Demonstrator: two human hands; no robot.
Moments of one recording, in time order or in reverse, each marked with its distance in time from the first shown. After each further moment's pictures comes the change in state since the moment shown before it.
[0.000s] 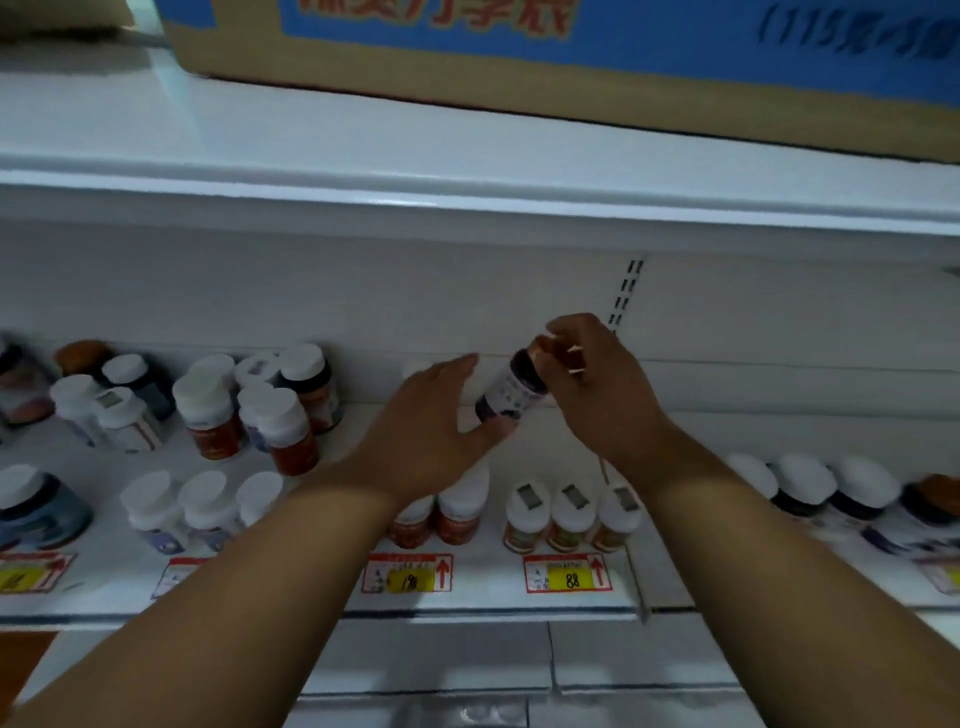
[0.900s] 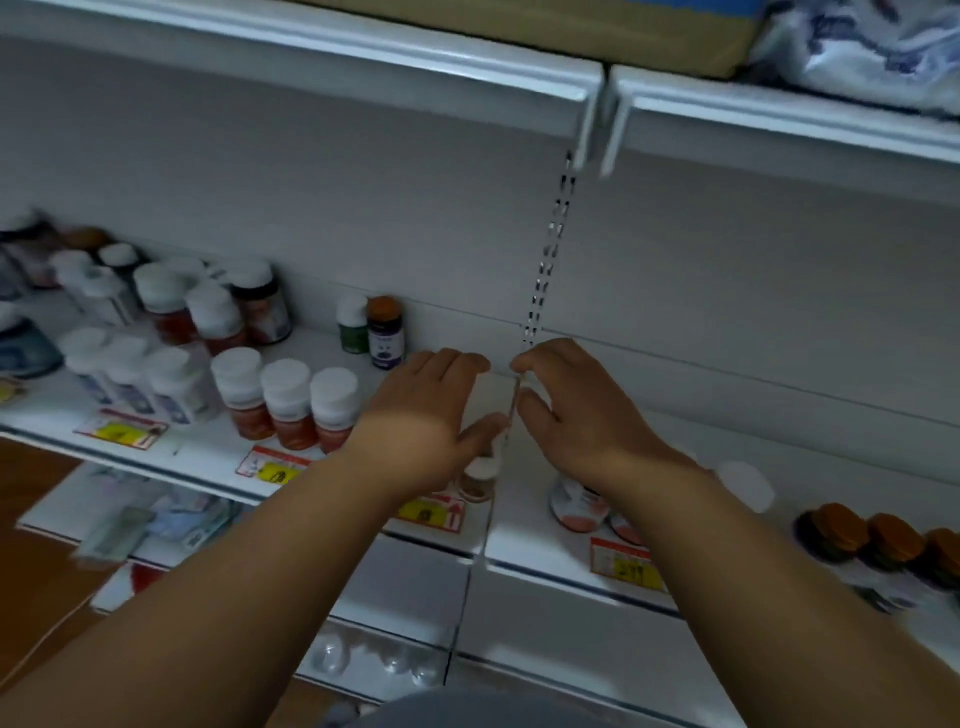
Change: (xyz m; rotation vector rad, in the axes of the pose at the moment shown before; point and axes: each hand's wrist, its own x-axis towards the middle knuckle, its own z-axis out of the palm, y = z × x) left_hand -0.026 0.141 0.117 0.360 0.218 0.073; right_hand -0.060 0.087 -0.123 -0.218 -0.374 -0.307
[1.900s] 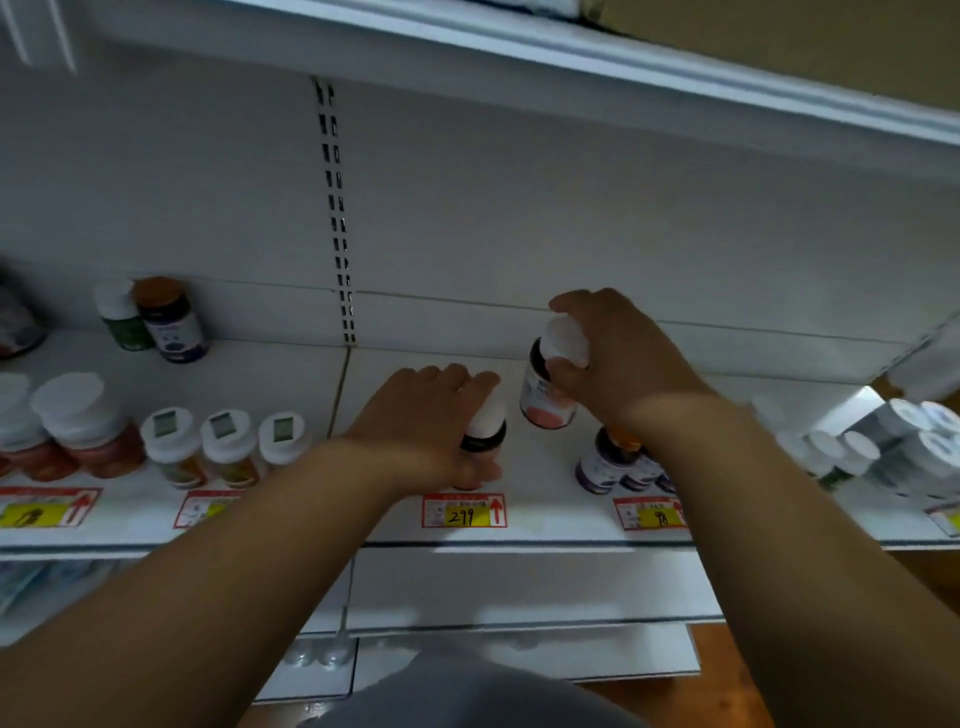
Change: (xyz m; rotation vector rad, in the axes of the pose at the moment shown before) left_hand 0.057 0.114 0.106 0.062 -0.311 0.276; right_hand -0.090 0.100 -0.127 -0.240 0.024 0.406
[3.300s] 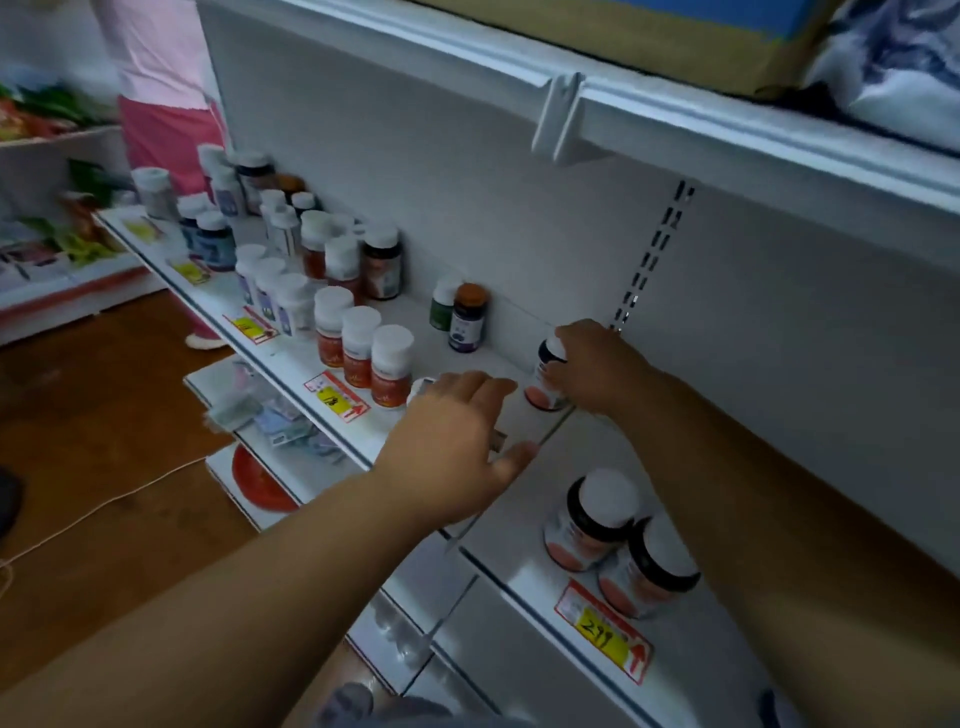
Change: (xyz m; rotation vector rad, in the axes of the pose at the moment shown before) left_hand -0.106 -0.016 -0.066 -0.002 0.297 -0.769; right_hand 0.157 -0.149 0.125 -0.058 -0.349 -0.600
